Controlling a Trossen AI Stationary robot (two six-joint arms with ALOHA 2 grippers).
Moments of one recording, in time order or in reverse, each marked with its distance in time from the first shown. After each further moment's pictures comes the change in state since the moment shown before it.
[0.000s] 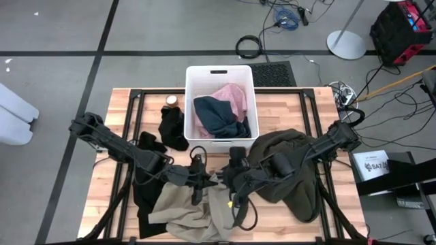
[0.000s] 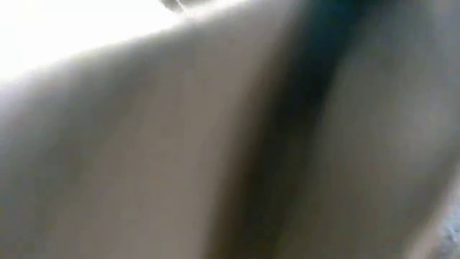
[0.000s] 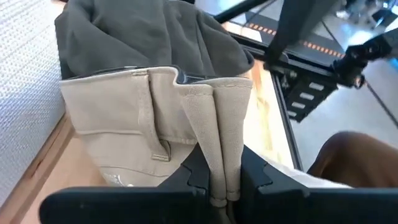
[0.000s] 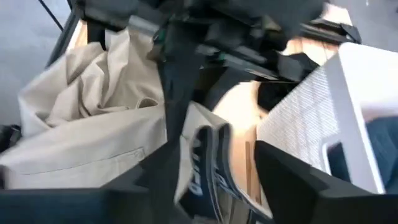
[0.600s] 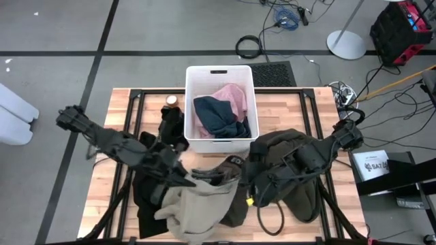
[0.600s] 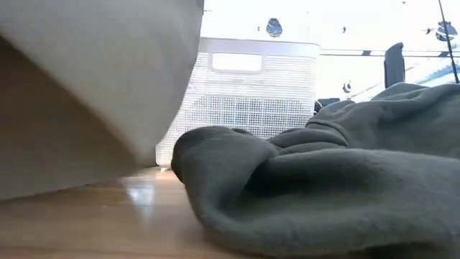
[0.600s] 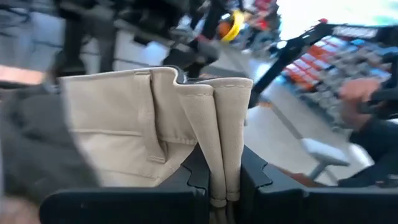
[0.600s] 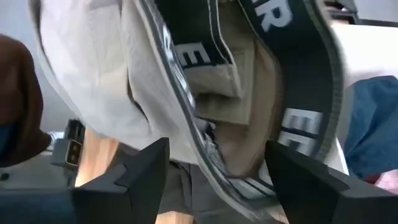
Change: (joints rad) left arm -0.071 -0.274 0.340 -0.345 0.151 0.089; right arm 0.085 -0.027 0.286 -0.382 -0.004 0.221
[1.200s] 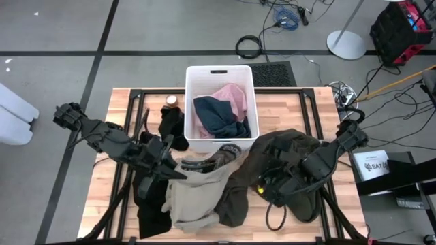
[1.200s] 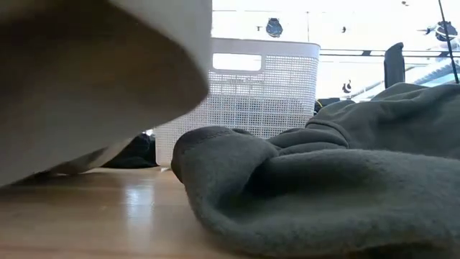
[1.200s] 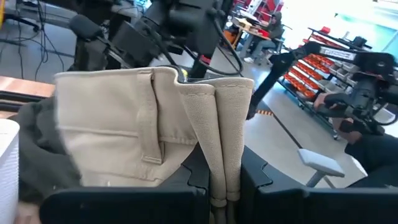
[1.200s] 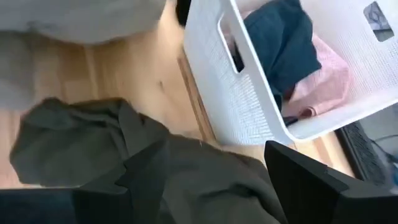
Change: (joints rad) left arm -0.028 -0.026 0.134 -0.132 -0.035 -0.007; right arm 0.067 -0.067 -0.160 -0.302 0.239 0.395
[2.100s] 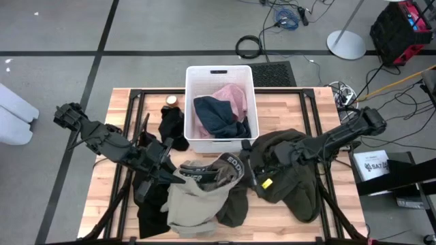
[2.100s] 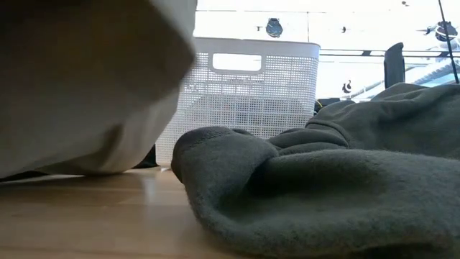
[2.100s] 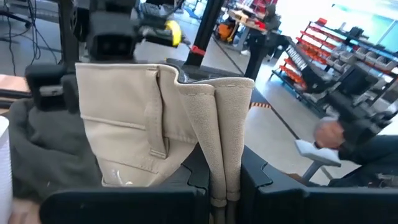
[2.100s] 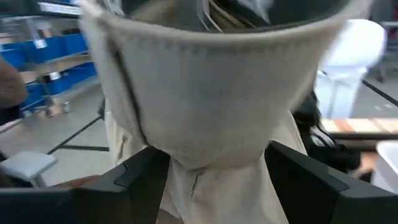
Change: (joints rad) left arm -0.014 0.009 0.000 -0.018 0.001 0.007; right arm -0.225 -0.325 -0.876 1.810 -0.538 -0.625
